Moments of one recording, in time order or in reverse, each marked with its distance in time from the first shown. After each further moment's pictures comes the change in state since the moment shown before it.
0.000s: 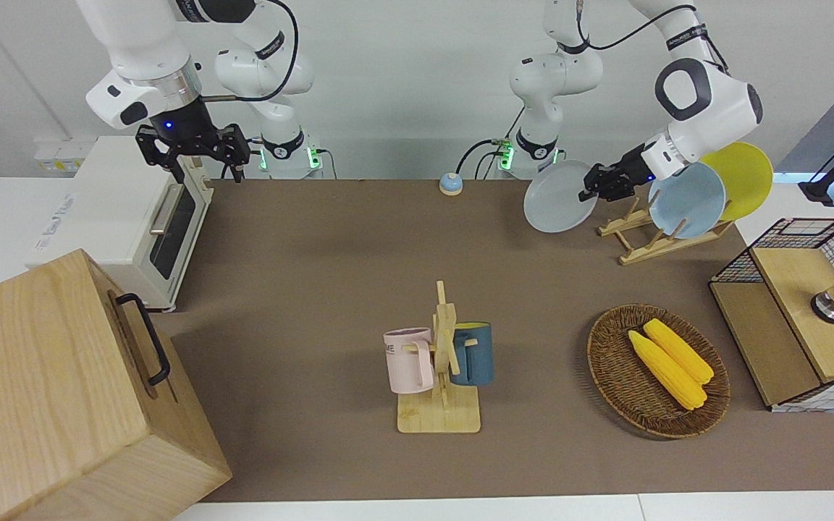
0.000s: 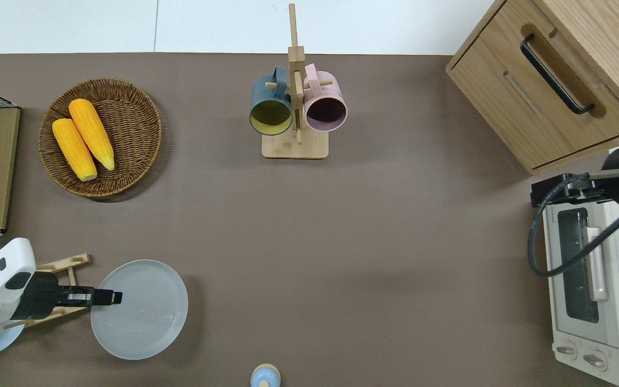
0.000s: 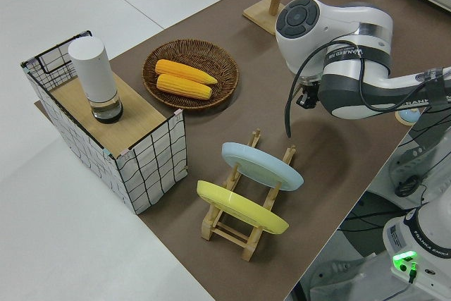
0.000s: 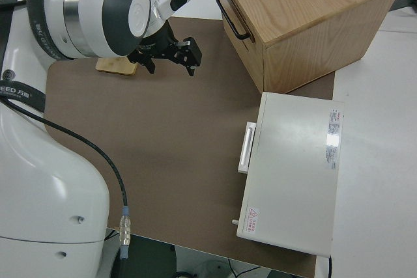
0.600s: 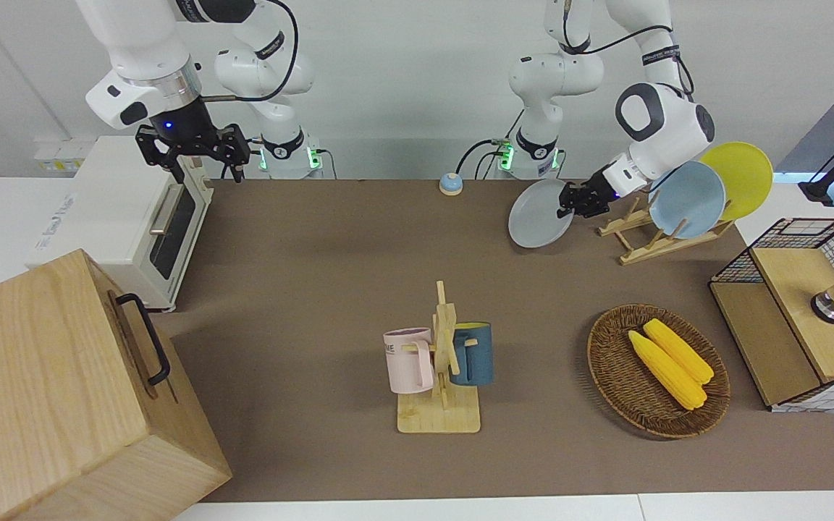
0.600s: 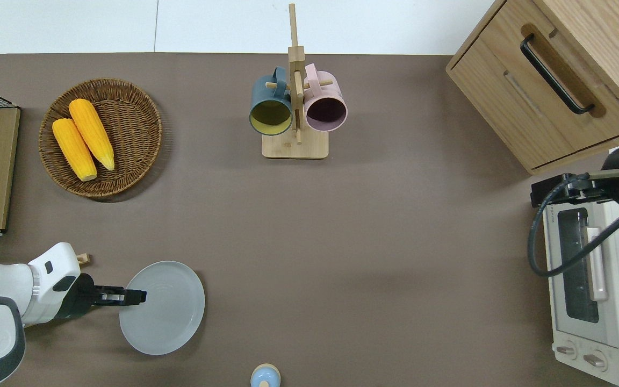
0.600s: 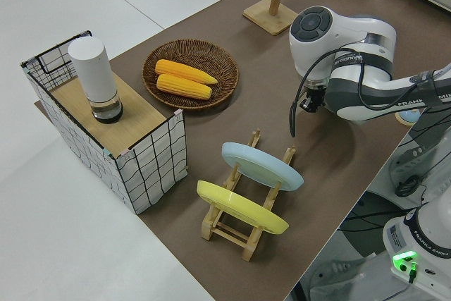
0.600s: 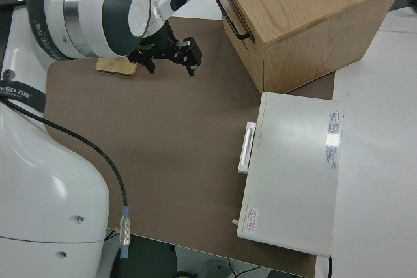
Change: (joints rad) left arm -0.092 0.004 -0.015 -0.105 -0.001 0.177 0.002; right arm 0.000 0.000 0.000 0.000 0.000 0.000 0.000
